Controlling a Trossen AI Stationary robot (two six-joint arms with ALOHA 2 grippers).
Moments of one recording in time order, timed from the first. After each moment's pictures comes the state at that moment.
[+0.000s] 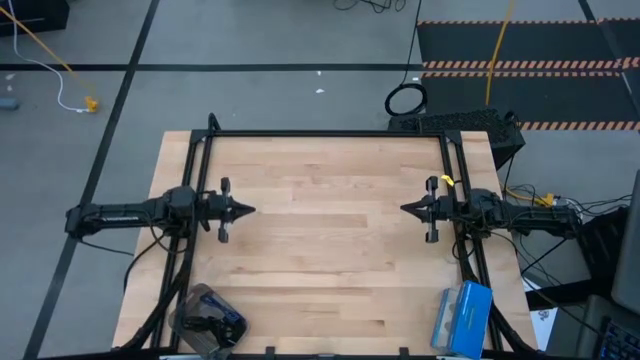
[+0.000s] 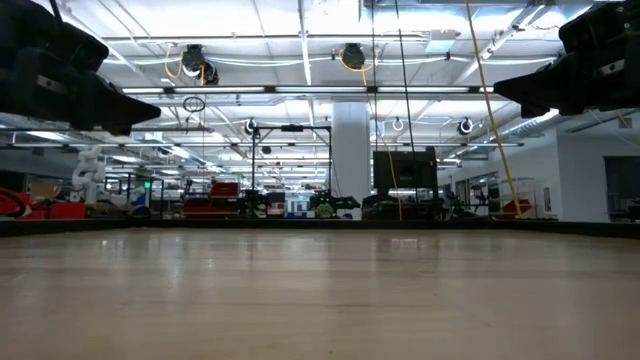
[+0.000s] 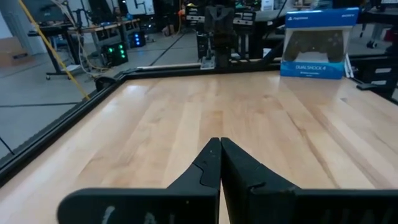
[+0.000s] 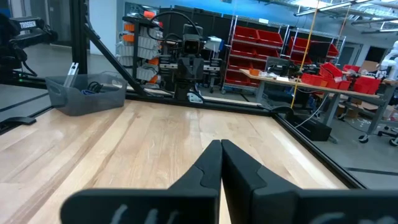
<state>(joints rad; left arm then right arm) 0.09 0.14 0.01 0.02 0.06 0.10 -0.03 0.00 0.01 0.01 0.02 -0.14</state>
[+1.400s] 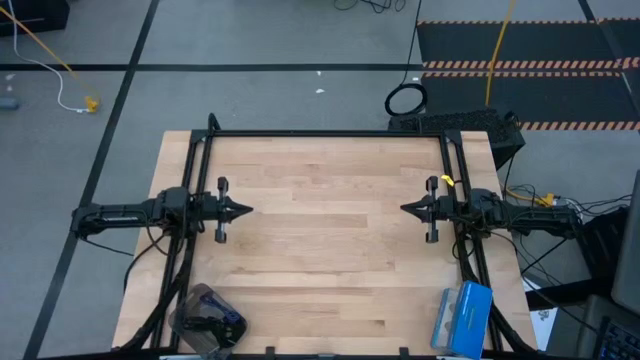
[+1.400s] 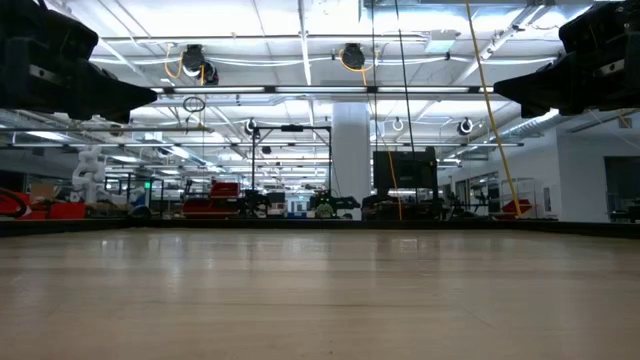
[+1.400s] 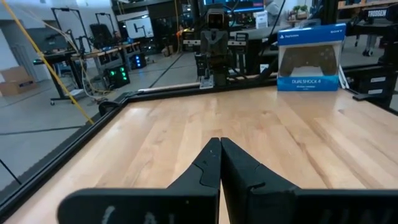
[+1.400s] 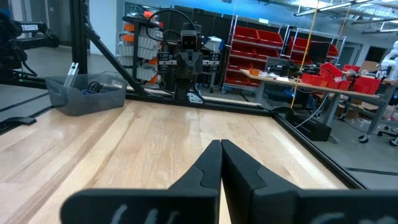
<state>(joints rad) 0.06 0.06 0.01 0.02 0.04 0.15 -0.03 0.00 0.01 0.01 0.02 -0.14</state>
